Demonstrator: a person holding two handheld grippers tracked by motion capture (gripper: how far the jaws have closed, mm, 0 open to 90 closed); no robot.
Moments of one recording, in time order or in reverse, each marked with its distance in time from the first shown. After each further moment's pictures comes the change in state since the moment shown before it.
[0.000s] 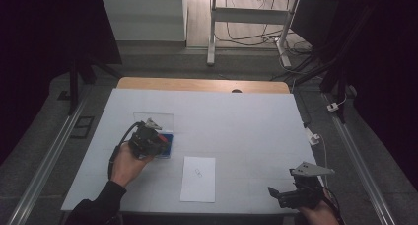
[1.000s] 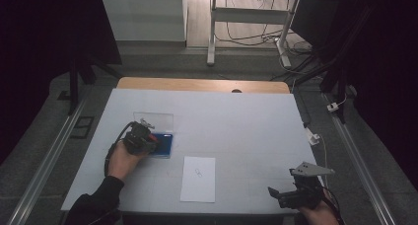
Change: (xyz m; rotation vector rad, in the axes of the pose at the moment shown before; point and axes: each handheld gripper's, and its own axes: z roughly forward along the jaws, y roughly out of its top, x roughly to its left) left arm 0.037 -0.018 0.035 0.099 0.104 -0.043; right arm 0.000 0.000 0.000 0.000 0.002 -0.001
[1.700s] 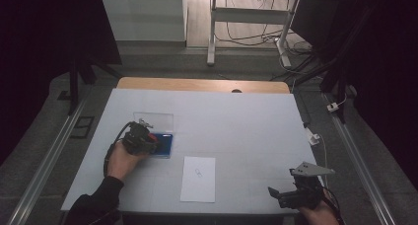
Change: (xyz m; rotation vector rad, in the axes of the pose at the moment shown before) left arm 0.003 -0.002 -0.001 -0.012 -0.020 -0.039; right arm 0.000 0.000 0.000 -0.002 0.000 0.000
